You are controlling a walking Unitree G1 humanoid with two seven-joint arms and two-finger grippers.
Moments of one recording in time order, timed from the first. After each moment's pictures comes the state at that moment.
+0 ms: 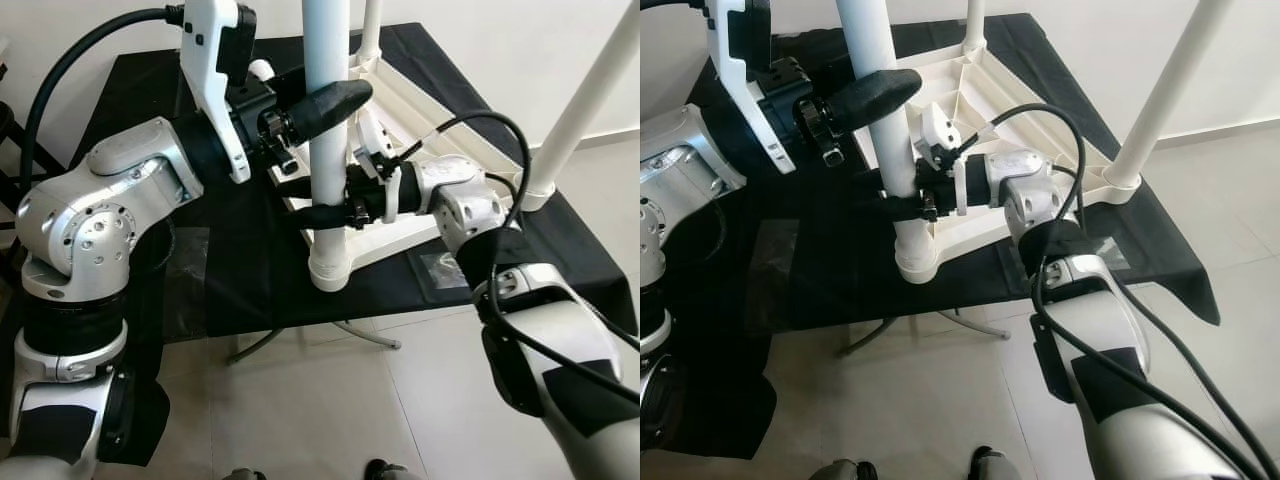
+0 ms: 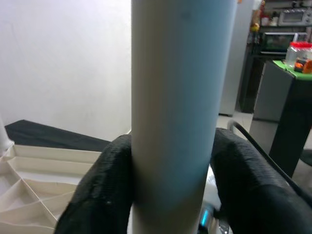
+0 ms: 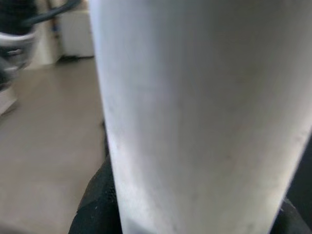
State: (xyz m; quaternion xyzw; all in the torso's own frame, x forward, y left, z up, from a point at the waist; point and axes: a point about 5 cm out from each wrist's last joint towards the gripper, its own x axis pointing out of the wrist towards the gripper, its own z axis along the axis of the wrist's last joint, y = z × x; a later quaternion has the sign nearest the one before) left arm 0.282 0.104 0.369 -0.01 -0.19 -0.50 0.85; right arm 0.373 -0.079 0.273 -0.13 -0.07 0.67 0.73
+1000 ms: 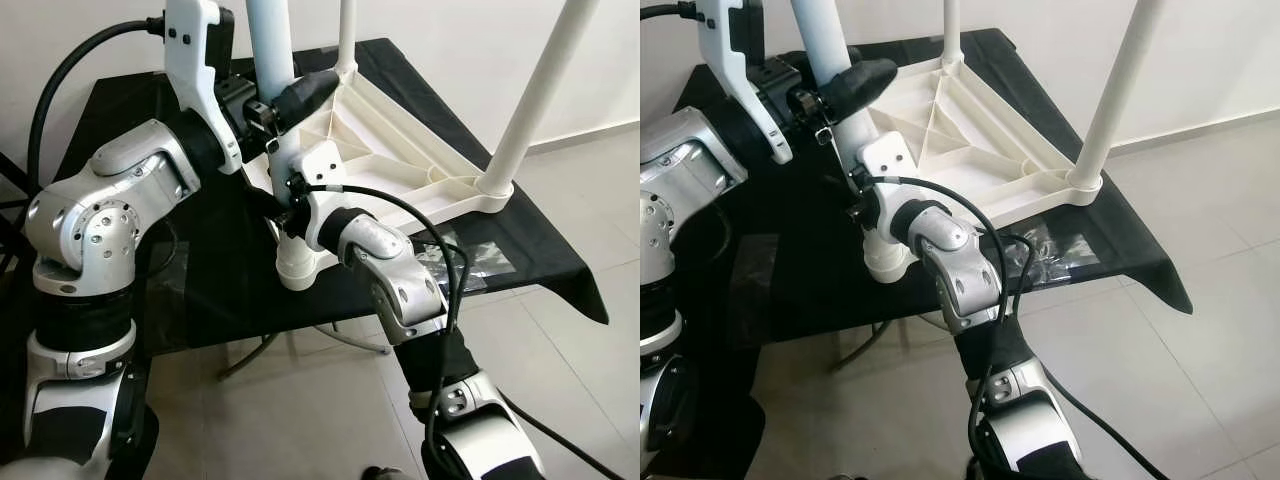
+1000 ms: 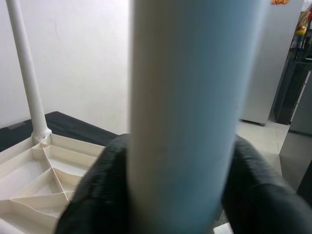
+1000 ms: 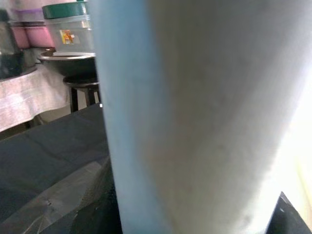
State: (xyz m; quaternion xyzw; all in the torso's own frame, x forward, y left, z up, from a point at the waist) left arm 0.301 0.118 0.365 -0.04 -0.17 -0.41 0.89; right arm 0.342 -0.020 0.242 -0.06 -0.07 0.37 0.92
